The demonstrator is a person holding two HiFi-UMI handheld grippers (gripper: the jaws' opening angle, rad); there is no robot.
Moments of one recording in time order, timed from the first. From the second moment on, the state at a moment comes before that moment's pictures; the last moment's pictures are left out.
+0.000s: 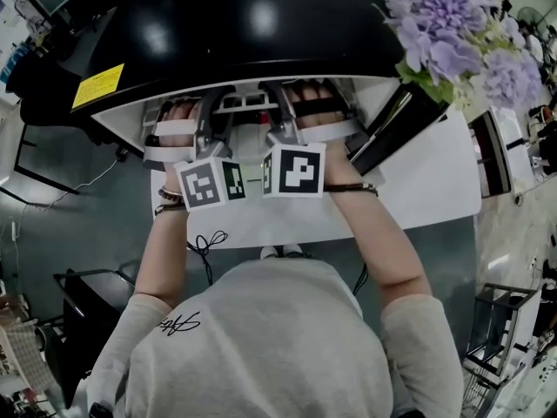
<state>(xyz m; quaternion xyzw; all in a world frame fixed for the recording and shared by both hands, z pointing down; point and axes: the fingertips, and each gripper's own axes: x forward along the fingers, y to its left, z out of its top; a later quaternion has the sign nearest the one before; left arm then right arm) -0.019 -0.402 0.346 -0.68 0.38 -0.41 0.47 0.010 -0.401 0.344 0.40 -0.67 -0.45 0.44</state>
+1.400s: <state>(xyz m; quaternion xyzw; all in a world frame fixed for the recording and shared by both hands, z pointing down) -0.017 -0.400 0.347 -0.69 0.40 -0.41 0.45 0.014 -0.399 0.348 0.41 -0.68 -0.43 0.43</state>
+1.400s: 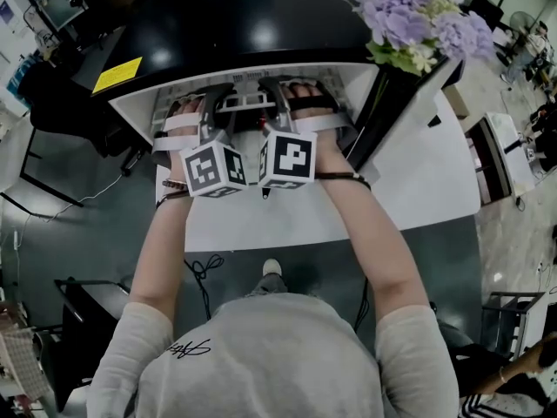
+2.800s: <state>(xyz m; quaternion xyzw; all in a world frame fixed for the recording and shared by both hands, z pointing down) -0.019 -0.369 0.346 -0.70 0.39 -0.41 0.44 0.014 -0.372 0.347 0.42 -0.68 -0.42 0.43</state>
